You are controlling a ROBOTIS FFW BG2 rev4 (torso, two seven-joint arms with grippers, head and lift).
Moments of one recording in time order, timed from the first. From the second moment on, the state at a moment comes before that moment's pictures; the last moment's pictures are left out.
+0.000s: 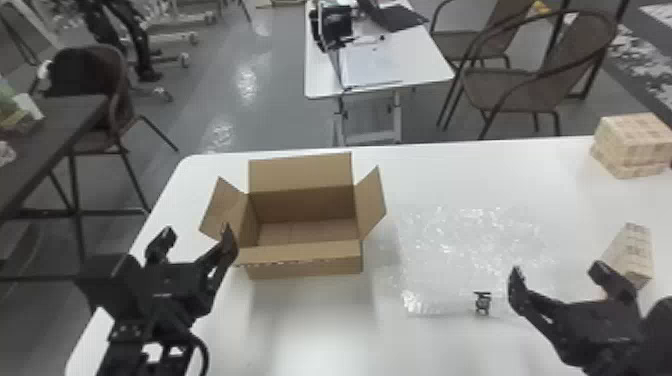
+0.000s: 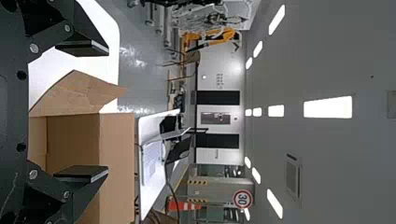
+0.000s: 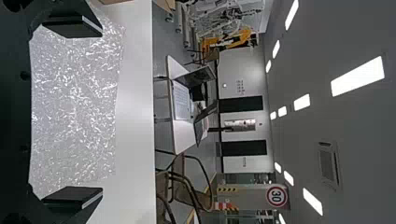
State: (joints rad) left arm 0.50 0.00 0.18 -2.16 0.11 0.08 -0.05; right arm 0.48 -0.08 0.05 -1.99 -0.11 -0.01 0.13
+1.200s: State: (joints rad) left arm 0.22 0.00 0.46 -2.03 0.40 0.69 -0.35; right arm 0.45 -0.08 0.07 -1.97 -0.11 -0.01 0.13
